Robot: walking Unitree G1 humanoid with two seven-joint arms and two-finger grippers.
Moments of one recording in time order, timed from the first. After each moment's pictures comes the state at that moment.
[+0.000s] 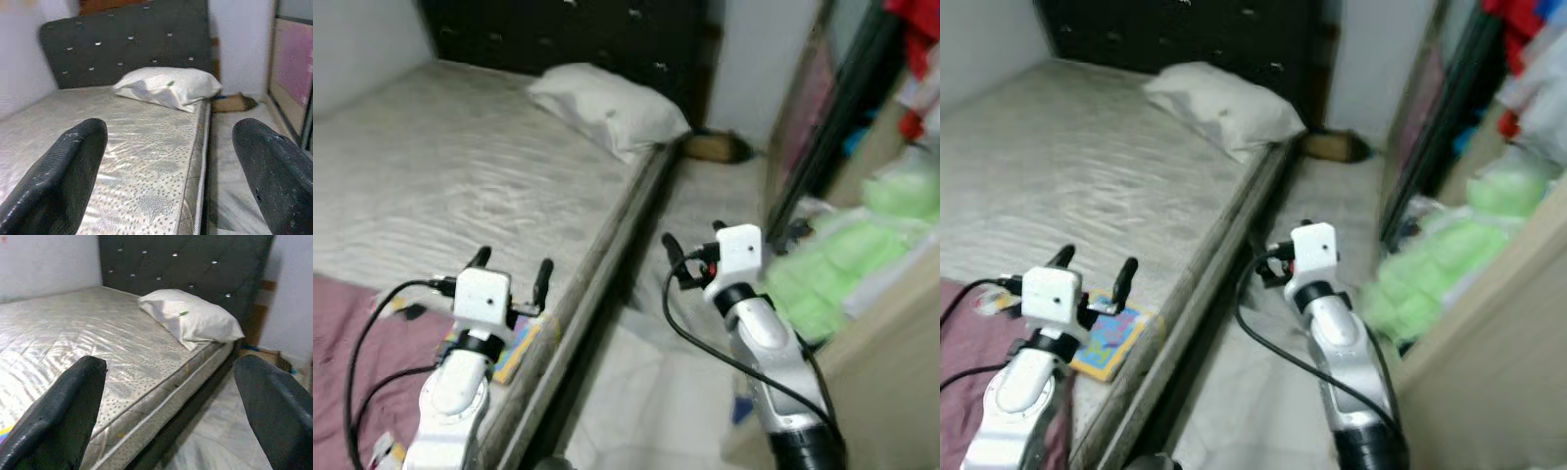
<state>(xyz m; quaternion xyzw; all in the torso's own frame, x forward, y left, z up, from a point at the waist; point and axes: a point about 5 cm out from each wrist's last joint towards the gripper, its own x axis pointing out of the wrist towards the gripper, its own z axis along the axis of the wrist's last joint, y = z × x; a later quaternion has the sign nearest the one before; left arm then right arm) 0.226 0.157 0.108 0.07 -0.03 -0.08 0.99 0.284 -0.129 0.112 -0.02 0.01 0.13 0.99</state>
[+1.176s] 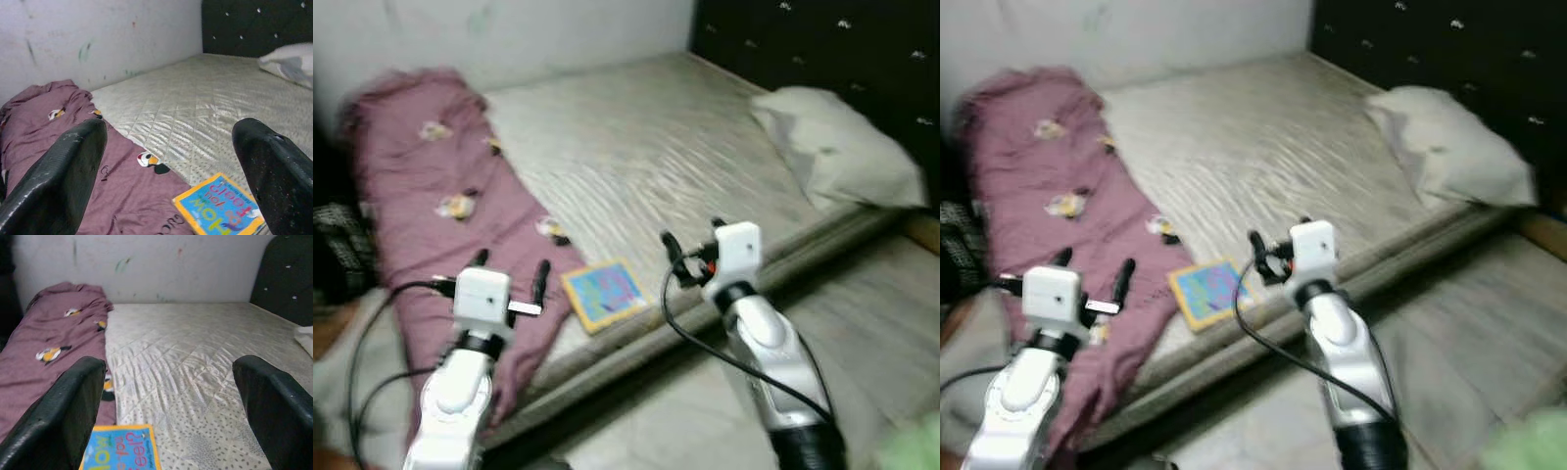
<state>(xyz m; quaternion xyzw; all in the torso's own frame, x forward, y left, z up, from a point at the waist) 0.228 0.156 0.107 0.07 -0.02 -0.06 1.00 0.286 -0.128 0.114 -0.02 0.00 0.13 0.99</state>
